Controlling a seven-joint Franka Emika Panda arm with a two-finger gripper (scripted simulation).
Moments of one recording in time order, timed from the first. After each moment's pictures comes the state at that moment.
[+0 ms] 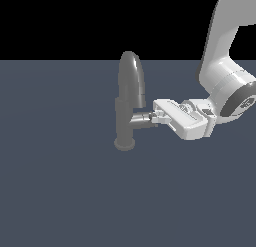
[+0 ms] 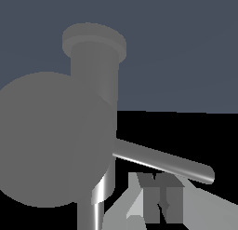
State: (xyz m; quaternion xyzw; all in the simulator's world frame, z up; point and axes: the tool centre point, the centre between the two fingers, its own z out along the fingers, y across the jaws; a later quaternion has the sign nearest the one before) arm -0.059 -0.073 0.135 -0.56 0.44 0.54 0.45
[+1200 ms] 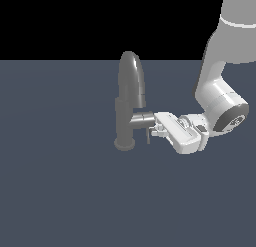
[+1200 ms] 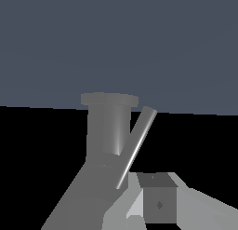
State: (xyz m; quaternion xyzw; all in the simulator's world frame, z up) arm -0.041 -0.082 0.074 -0.56 0.44 0.54 0.46
